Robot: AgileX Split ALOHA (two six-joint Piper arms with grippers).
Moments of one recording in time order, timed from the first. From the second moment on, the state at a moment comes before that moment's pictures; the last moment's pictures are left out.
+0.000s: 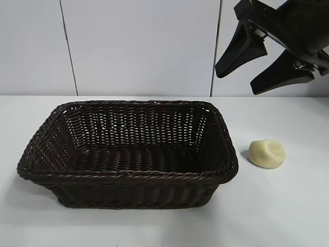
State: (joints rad) left arm -0.02 -0.01 -0.48 -0.03 1.12 0.03; right arm 0.20 1.47 -1.00 0.70 0.69 -0.44
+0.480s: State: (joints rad) left arm -0.02 -0.01 -0.48 -0.03 1.12 0.03; right arm 0.20 1.56 -1.21 0.29 0.91 -0.11
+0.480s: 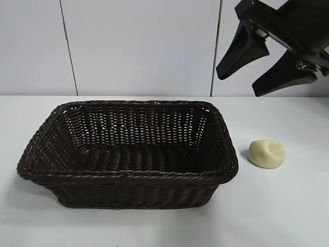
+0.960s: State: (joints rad) left arm -0.02 -0.01 -0.48 -0.03 1.12 0.03; right arm 0.14 1.76 -1.38 0.09 1.01 0.01
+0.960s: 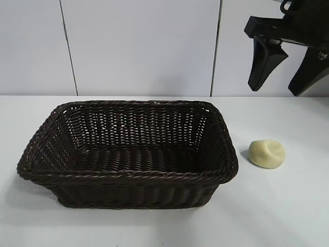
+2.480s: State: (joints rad) left arm -0.02 -0.01 -0.48 -0.03 1.12 0.03; right arm 0.07 1.95 -1.39 0.14 0.90 0.03
